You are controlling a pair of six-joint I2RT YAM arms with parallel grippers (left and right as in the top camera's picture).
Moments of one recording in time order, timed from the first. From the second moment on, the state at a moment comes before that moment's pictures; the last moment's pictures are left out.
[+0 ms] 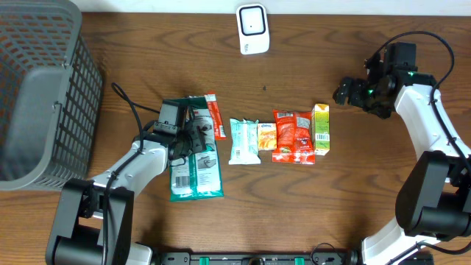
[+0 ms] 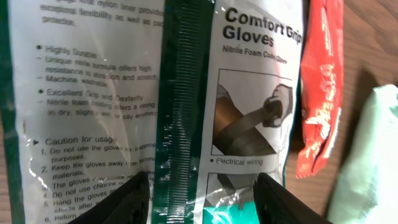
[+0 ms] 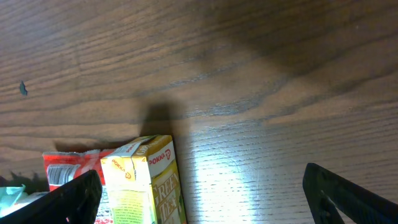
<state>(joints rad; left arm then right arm) -0.24 1.62 0.75 -0.29 0.17 -0.53 -0.12 1.83 1.36 -0.75 -0.22 0.17</state>
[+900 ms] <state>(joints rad) -0.16 1.51 1.14 -0.88 -0.03 -0.50 -0.12 1.83 1.36 -0.75 -0.22 0.17</state>
